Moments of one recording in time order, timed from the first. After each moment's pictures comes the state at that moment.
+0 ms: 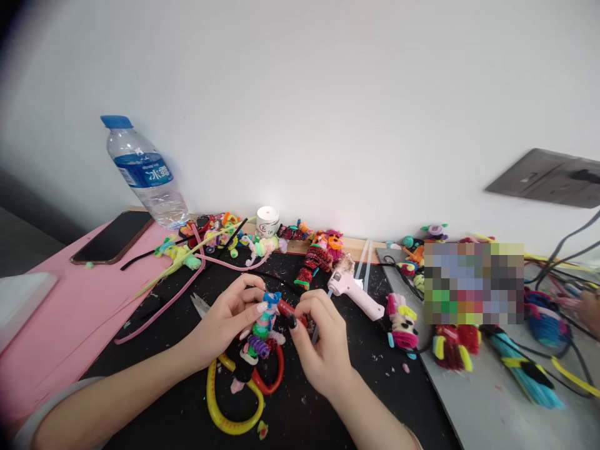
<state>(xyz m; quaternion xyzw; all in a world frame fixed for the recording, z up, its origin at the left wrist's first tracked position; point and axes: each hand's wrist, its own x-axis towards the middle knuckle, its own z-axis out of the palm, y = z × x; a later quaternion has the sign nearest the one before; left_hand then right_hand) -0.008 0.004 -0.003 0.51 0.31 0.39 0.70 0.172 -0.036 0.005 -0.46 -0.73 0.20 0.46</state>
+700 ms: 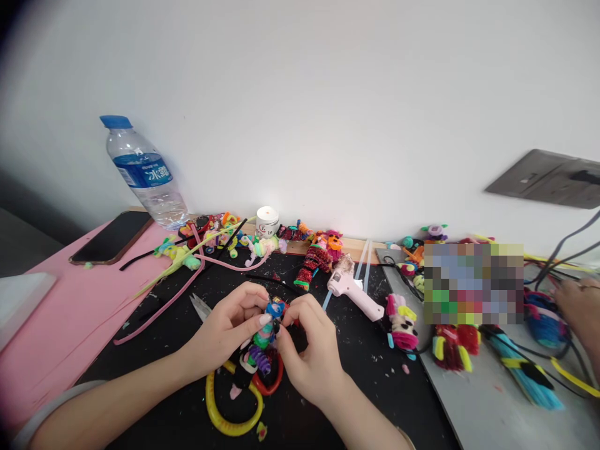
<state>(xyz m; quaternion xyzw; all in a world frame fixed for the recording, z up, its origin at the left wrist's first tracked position) -0.008 -0.004 0.000 0.55 0.31 0.38 0.67 0.157 -0.038 0.006 -0.47 -0.72 0.23 0.45</state>
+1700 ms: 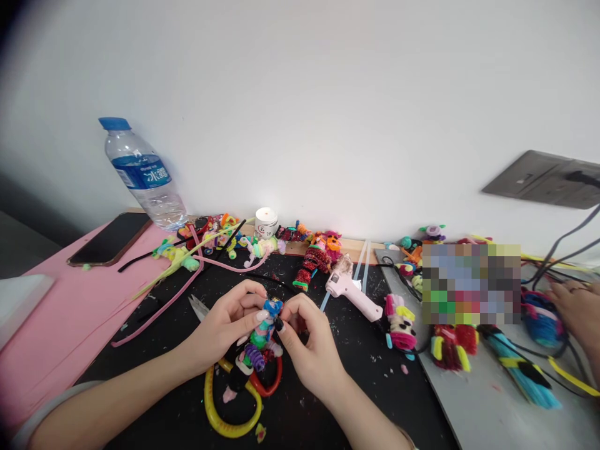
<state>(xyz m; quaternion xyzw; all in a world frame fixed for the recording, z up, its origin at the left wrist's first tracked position) -0.008 0.001 -0.001 0.48 0.30 0.38 0.73 0.160 -0.034 0.002 -0.47 -0.65 0.39 0.44</state>
